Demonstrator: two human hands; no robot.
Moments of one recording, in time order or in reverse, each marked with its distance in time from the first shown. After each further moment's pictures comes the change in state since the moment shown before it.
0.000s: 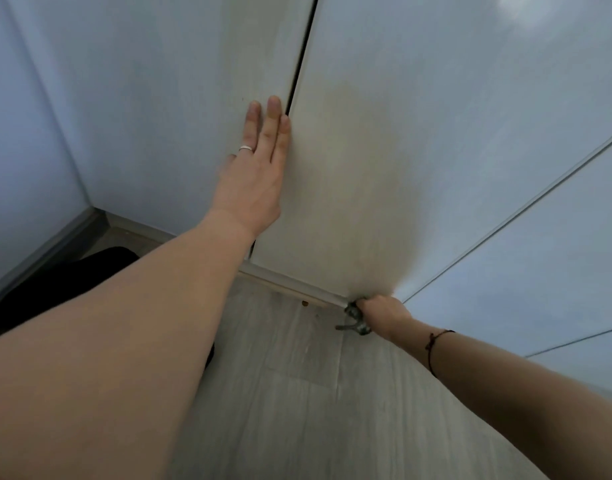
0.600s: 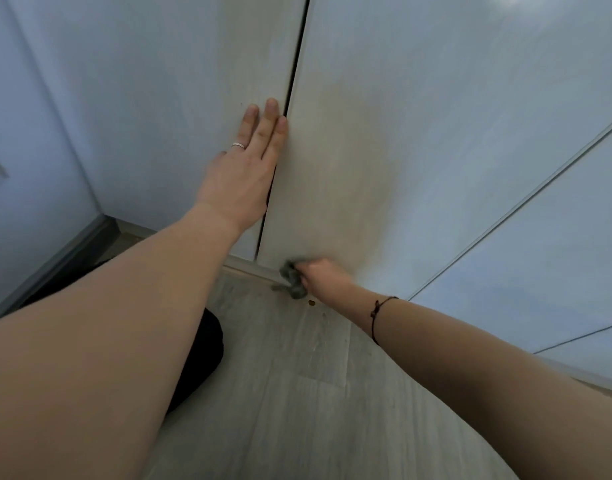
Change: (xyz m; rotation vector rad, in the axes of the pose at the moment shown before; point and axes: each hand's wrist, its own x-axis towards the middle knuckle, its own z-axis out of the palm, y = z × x) left_hand 0.000 -0.022 -0.012 -0.017 -0.031 0.095; right_hand 0.045 -0.089 -0.081 0.323 0.276 -0.241
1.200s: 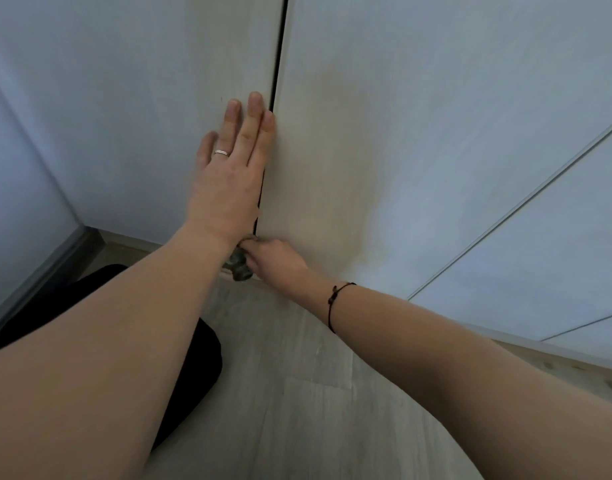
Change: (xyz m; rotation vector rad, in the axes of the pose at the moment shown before) left_hand -0.002 0.001 0.019 -0.066 0.183 0.000; right_hand 0.054 -0.070 -0.016 0.102 0.276 -0.127
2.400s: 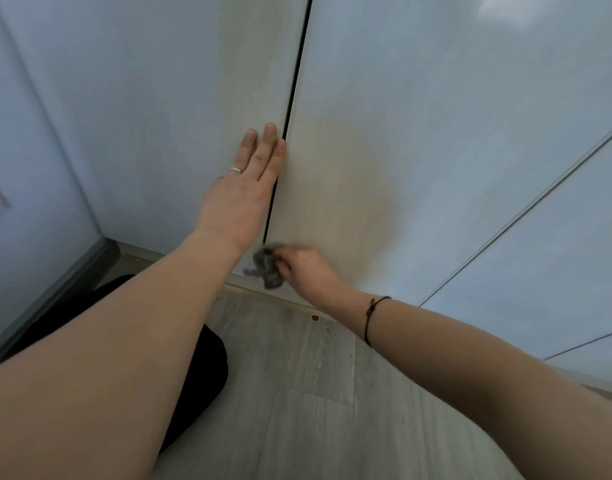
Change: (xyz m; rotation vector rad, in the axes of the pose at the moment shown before) left_hand 0.006 -0.002 -0.026 0.004 -0.204 0.007; right_hand -0.036 0.015 -0.043 0.132 0.088 0.057
